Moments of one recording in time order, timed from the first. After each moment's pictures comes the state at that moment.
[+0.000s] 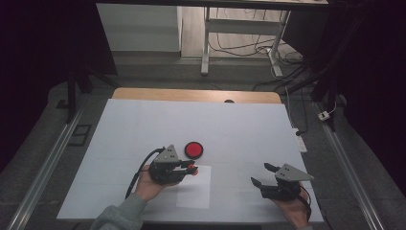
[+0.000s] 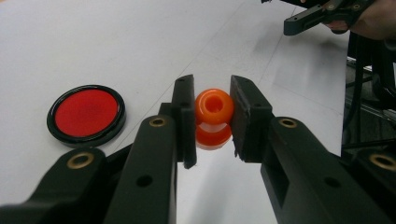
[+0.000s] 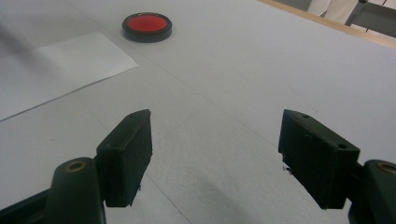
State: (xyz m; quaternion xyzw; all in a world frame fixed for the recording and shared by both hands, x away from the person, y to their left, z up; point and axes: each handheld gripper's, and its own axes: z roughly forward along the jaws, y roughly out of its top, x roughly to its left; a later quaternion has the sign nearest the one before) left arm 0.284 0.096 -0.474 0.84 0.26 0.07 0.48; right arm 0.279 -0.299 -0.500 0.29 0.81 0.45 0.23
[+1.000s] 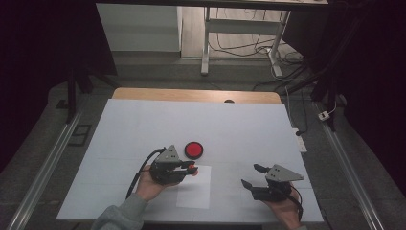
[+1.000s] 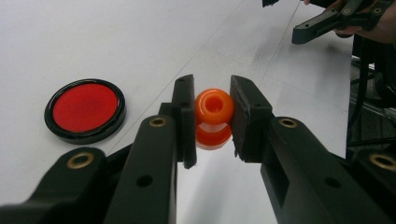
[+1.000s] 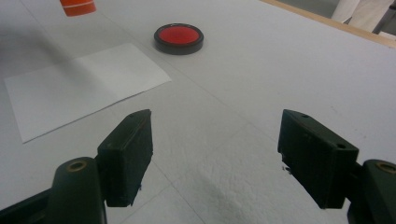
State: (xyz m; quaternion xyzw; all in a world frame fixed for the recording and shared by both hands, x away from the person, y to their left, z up) left arm 0.286 0.095 -0.478 0.84 0.26 0.07 0.47; right arm 0.276 -0.272 -0.500 0.27 0.82 0.46 0.21
